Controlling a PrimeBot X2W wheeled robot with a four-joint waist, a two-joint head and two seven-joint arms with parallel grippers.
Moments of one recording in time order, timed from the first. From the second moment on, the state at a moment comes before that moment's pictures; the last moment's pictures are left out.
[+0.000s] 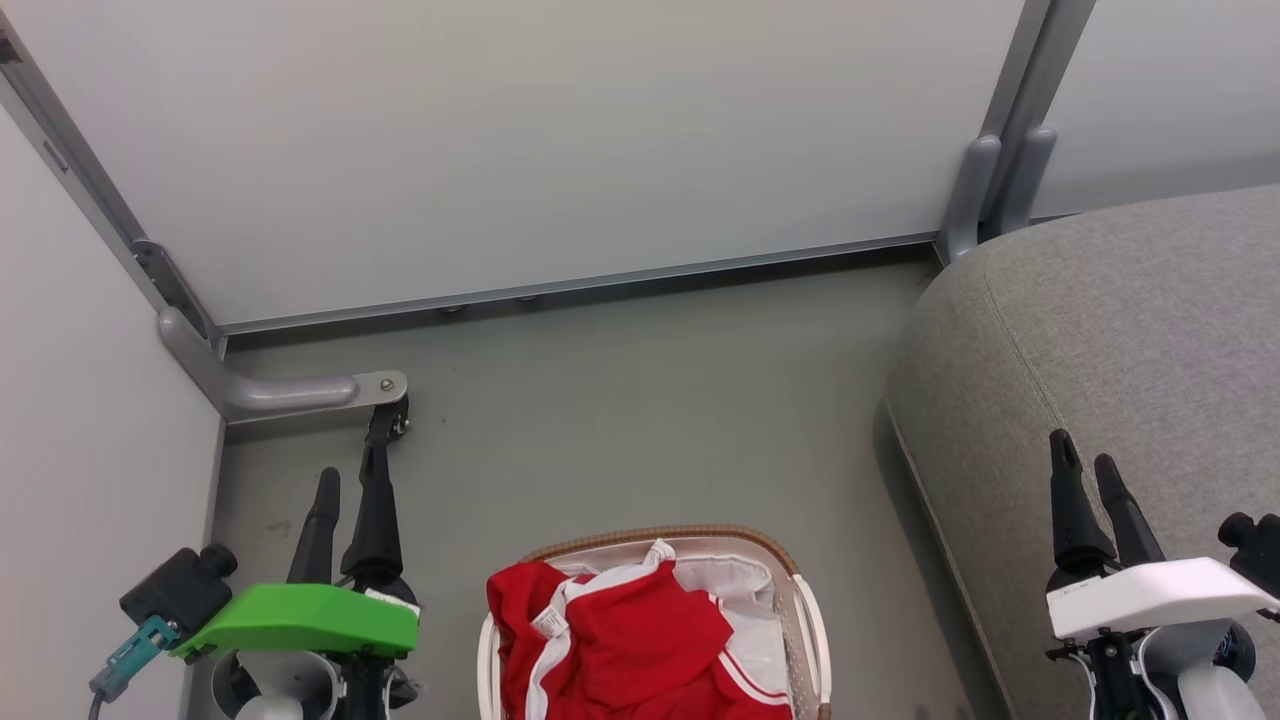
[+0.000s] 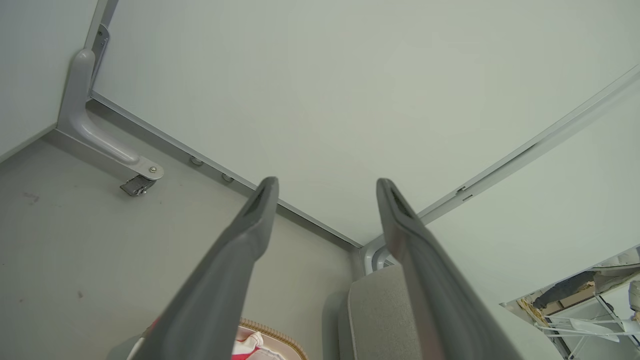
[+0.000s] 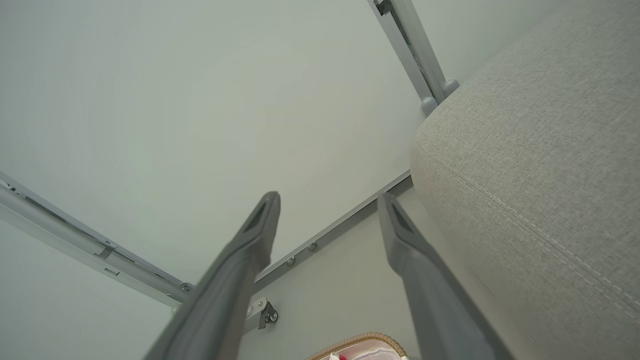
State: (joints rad) left arm -0.07 0.04 -0.10 0.16 -0.88 -0.08 -0.12; right arm -0.05 -0.04 -0.11 0.16 0.75 0.13 -0.11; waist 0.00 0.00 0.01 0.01
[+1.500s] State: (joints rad) left arm -0.04 0.05 -0.20 0.30 -0.44 -0.04 -0.22; right arm -0.01 -0.05 -0.06 0.20 0.27 0.13 -0.22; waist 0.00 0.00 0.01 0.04
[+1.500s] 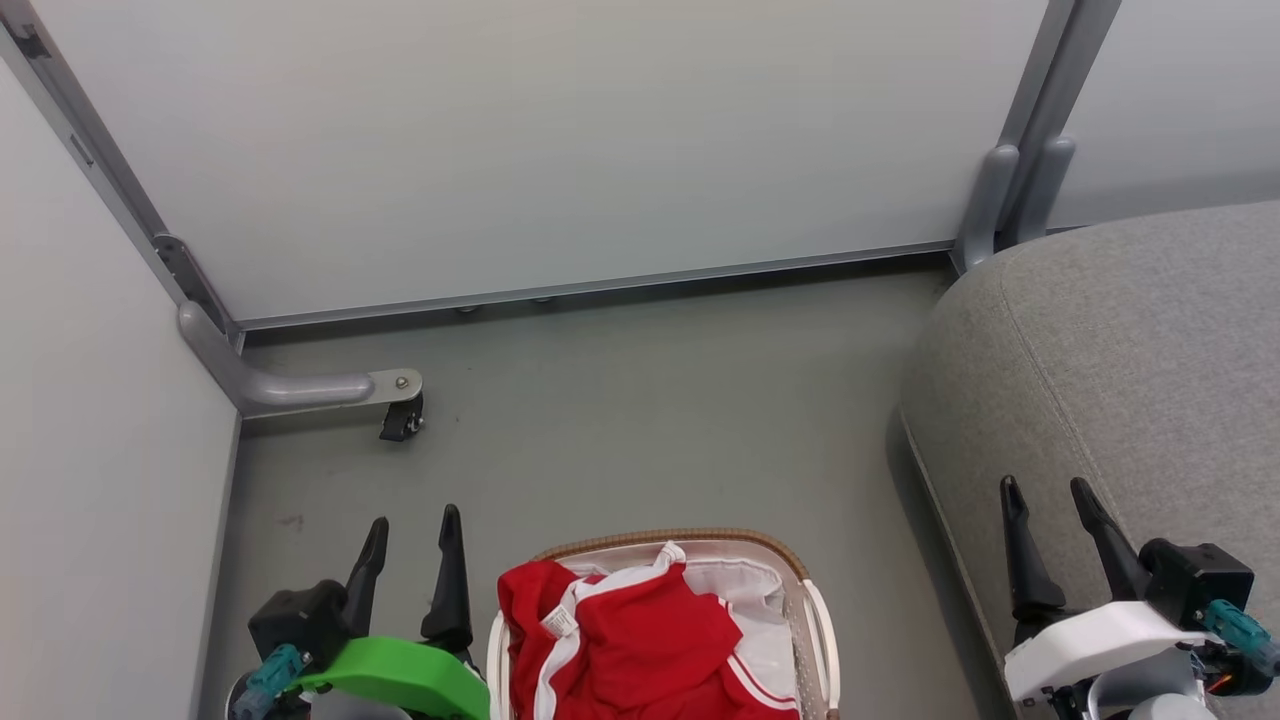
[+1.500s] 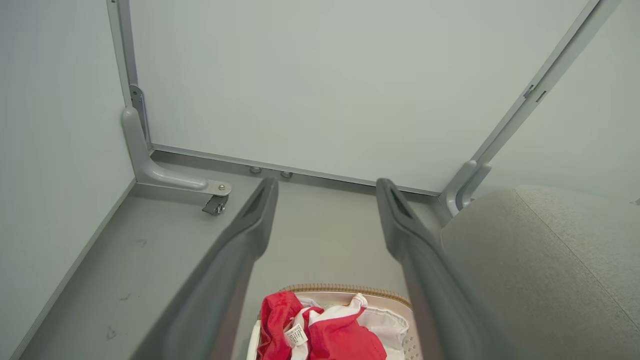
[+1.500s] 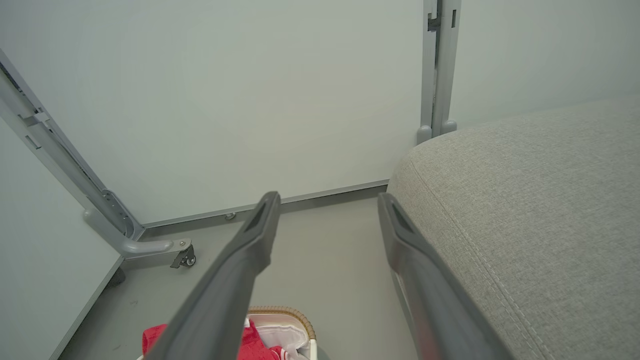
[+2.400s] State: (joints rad) left arm -0.04 0.05 -0.23 0.34 -0.36 -0.03 -0.26; right arm -0.01 -0.05 -0.06 0.20 0.11 0.13 -0.26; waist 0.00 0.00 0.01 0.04
